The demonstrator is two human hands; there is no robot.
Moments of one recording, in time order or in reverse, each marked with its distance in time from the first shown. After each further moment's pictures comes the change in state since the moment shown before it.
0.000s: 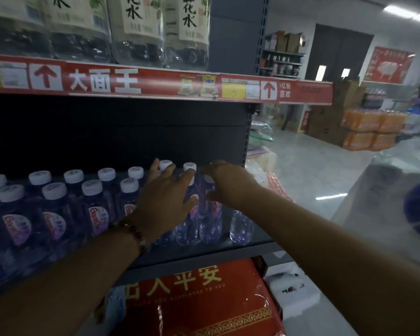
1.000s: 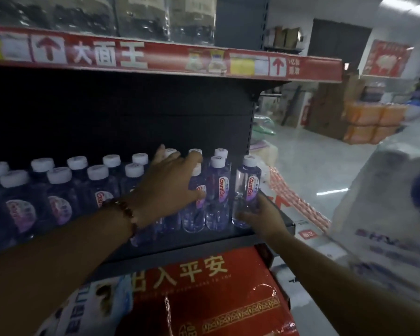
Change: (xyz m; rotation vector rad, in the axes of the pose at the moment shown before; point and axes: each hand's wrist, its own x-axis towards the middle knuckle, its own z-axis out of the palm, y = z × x) left_hand -0.004 -0.006 -0.021 -0.170 -0.100 0.069; right_hand -0.067 0.049 0.133 0.914 0.194 0.656
